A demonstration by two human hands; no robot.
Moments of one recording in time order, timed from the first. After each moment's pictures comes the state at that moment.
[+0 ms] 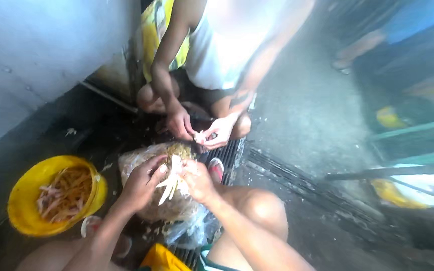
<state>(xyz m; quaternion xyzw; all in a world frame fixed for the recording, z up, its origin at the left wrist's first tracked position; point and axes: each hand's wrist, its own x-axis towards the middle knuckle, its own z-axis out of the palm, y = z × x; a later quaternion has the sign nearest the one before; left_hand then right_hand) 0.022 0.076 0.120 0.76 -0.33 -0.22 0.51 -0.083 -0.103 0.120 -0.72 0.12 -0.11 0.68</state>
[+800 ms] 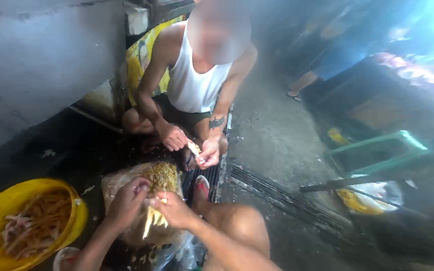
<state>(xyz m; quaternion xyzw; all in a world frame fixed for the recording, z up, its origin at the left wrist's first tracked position) 0.018 0.075 0.118 0.78 -0.29 -0.23 0.50 -0.091 -0.092 0.113 -0.79 0.10 0.08 0.60</state>
